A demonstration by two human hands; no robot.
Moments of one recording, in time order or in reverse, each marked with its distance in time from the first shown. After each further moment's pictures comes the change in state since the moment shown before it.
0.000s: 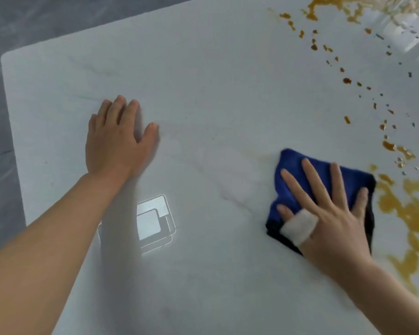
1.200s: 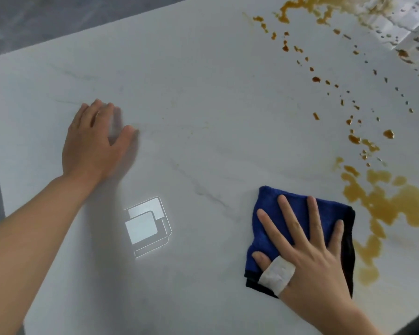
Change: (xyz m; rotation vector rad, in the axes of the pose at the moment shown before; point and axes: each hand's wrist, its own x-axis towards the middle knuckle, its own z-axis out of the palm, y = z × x) left_hand -0.008 0.009 -0.012 -0.070 -0.026 -0.013; right_hand -0.062 0.005 0.009 0.013 -0.051 -0.068
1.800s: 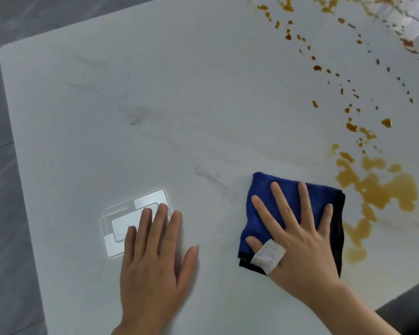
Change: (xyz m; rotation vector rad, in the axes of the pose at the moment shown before) left_hand -0.227 0.076 0.010 0.016 -0.175 0.068; right_hand -0.008 0.001 0.000 -0.026 -0.046 -0.056
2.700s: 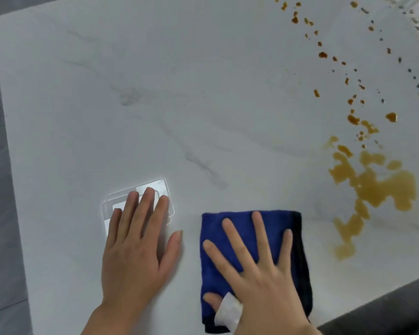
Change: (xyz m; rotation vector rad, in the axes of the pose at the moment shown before) left_hand -0.001 0.003 0.009 0.107 0.104 0.003; right_hand -0.042 -0.026 0.019 0.036 0.056 -0.310
